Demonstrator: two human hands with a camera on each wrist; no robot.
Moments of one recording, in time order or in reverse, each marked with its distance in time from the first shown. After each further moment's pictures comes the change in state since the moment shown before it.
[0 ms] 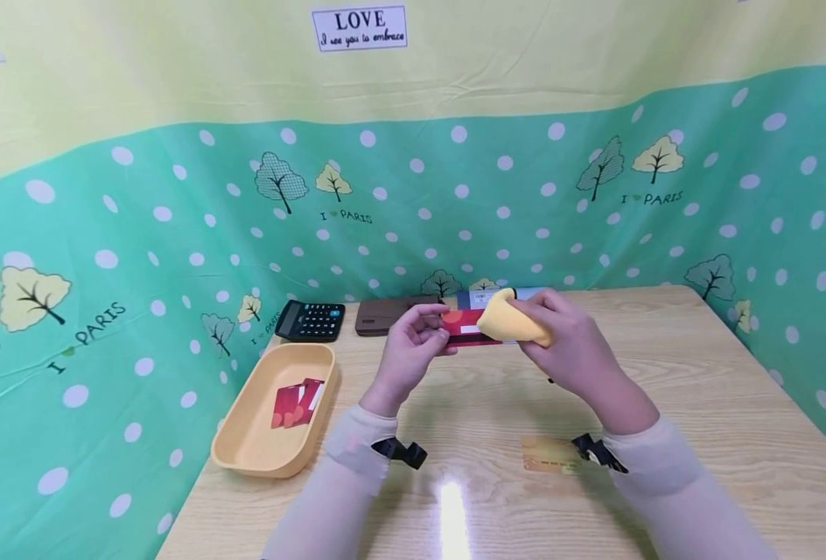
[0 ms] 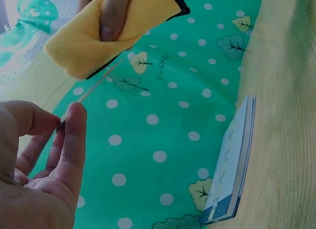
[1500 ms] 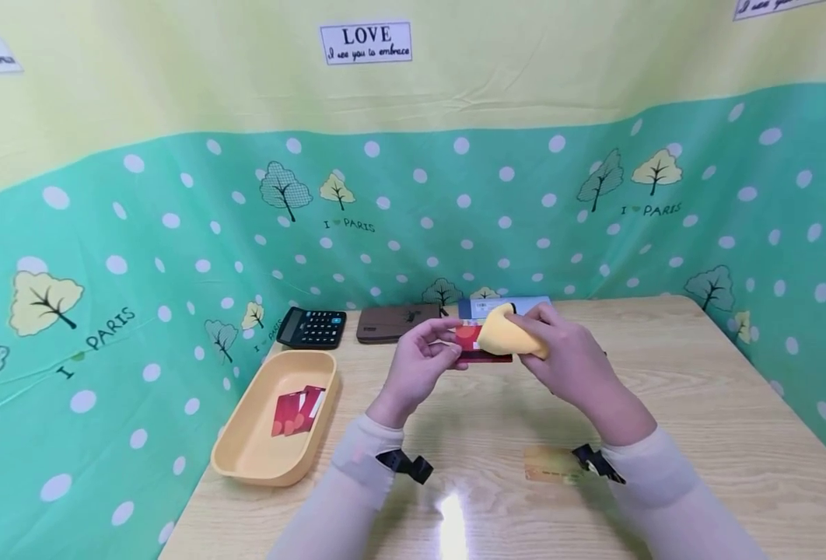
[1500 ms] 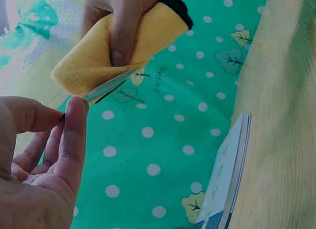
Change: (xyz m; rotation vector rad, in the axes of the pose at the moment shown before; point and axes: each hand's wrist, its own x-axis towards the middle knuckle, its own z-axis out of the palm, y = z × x) left_hand -0.007 0.003 0.011 -0.004 -0.059 -0.020; right_hand -0.004 -0.005 0.007 -0.081 -0.066 0.020
